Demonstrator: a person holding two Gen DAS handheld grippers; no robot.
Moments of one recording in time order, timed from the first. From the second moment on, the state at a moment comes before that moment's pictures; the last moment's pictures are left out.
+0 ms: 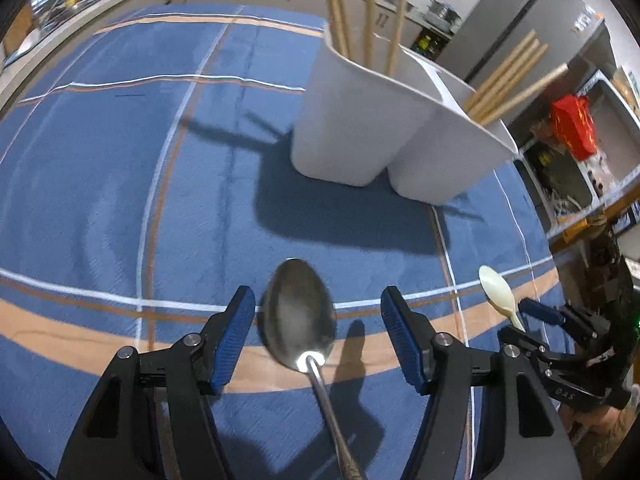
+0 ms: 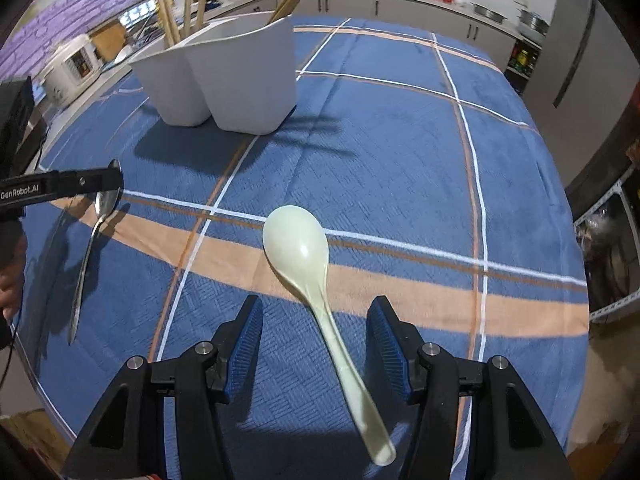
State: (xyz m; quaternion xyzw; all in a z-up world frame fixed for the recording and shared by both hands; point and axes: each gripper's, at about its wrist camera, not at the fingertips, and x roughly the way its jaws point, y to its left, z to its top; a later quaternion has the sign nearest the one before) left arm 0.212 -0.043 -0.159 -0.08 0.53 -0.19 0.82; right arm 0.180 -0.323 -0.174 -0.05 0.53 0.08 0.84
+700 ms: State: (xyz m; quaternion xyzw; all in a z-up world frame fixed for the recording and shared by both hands) left arm 0.185 -0.058 -0.122 -0.07 0.48 -0.18 0.85; right arm 0.166 -0.353 -0.148 0.08 0.50 0.09 0.86
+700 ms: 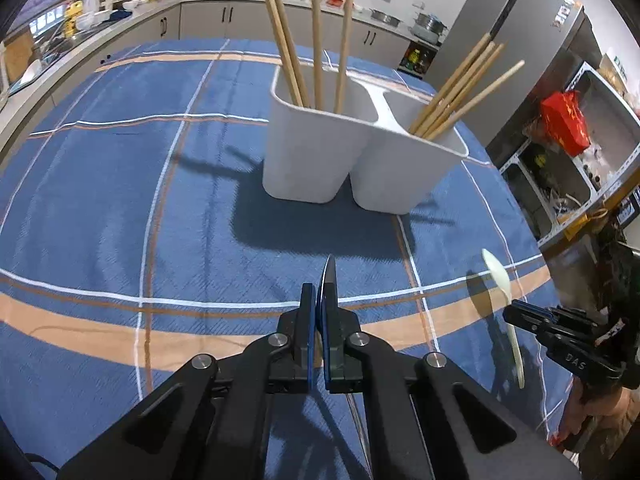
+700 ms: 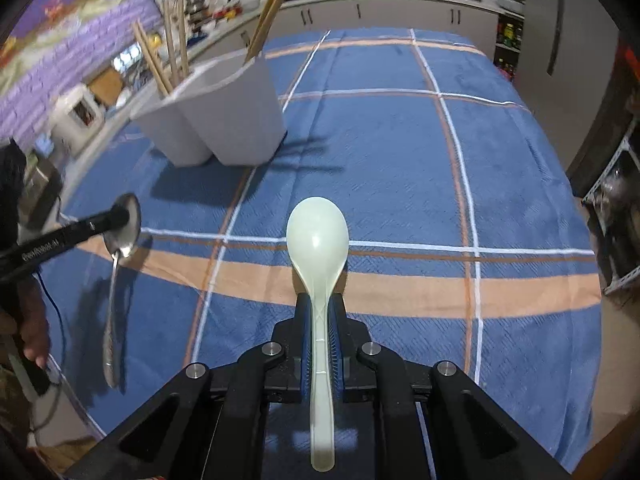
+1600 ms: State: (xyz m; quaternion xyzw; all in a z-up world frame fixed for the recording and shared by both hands) left arm 0.209 -0.031 0.043 -0.08 0.27 -0.16 0.95; right arm 0.214 -0.313 -0.017 0.20 0.29 0.16 0.92
